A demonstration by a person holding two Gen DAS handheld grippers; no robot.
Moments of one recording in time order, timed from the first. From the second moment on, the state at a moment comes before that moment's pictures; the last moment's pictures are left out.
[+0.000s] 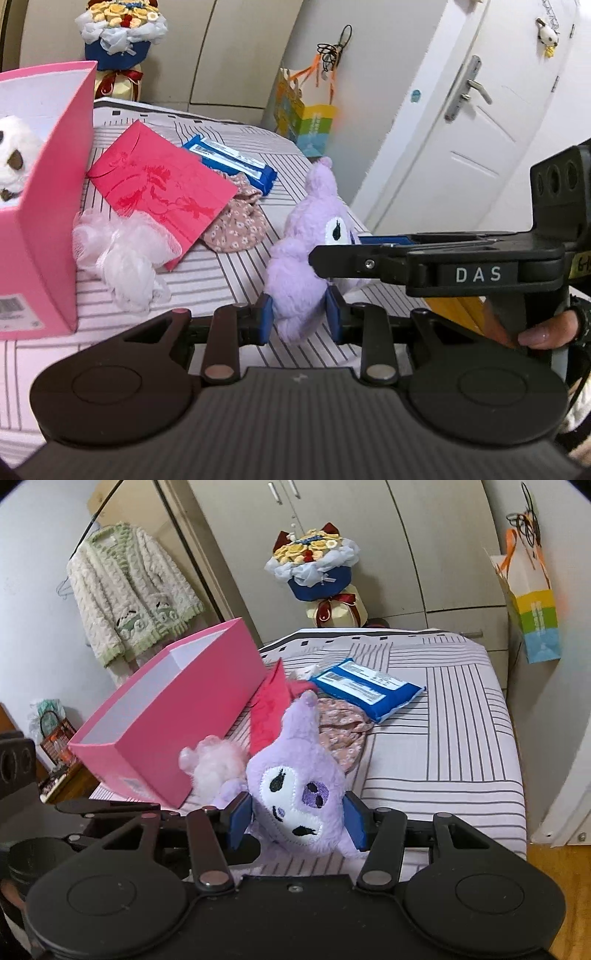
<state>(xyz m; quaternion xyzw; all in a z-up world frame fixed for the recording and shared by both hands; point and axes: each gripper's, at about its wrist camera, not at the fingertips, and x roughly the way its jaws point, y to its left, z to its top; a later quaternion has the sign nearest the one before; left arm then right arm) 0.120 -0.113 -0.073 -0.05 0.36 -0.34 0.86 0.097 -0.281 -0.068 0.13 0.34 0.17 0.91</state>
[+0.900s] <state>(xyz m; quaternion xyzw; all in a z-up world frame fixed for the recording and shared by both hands) 0.108 0.022 0.028 -0.03 0.29 -0.25 0.92 0.136 -0.145 0.036 0.08 0.30 0.29 0.90</state>
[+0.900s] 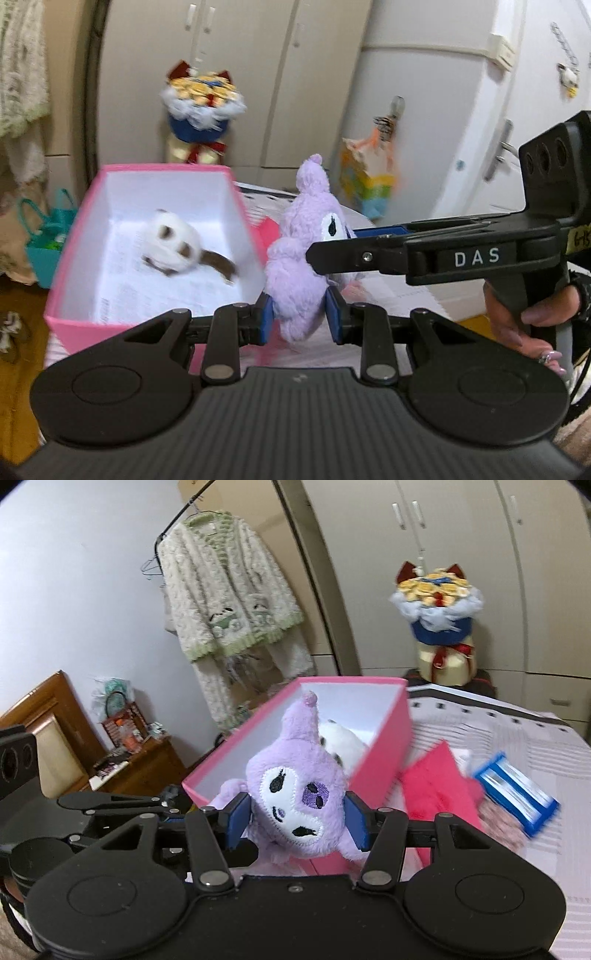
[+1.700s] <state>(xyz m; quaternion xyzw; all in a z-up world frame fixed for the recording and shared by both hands) 0.226 0.069 -0.028 -0.05 0.37 -0.17 0.91 0.269 -0.075 -0.011 0.05 0.40 0.29 0.87</state>
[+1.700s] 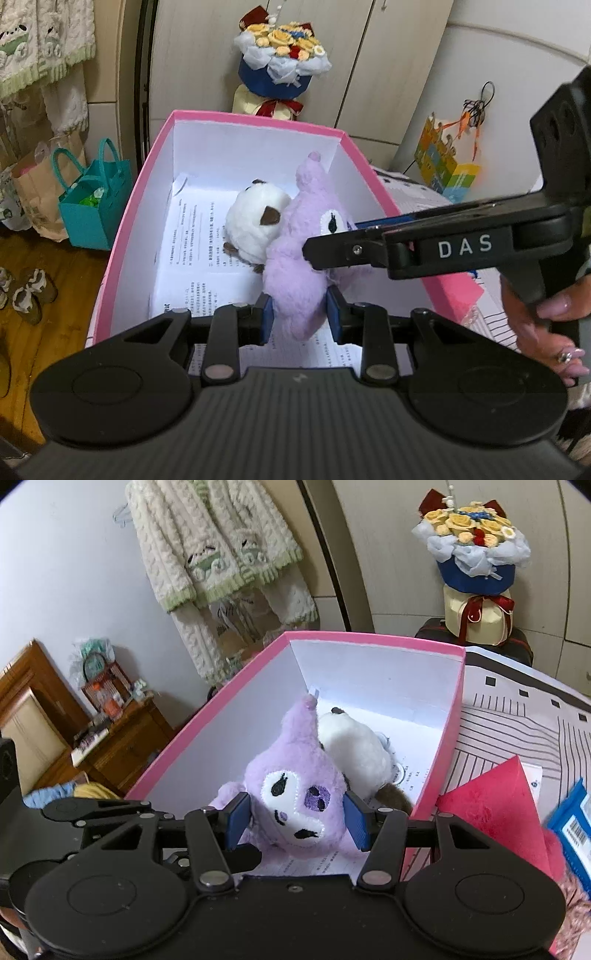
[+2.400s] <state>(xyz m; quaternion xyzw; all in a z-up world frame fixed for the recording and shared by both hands) 0.165 0.071 0.020 0.04 0.31 -0.17 0.93 0.213 -0.066 0.032 -0.05 0.36 0.26 0.90</state>
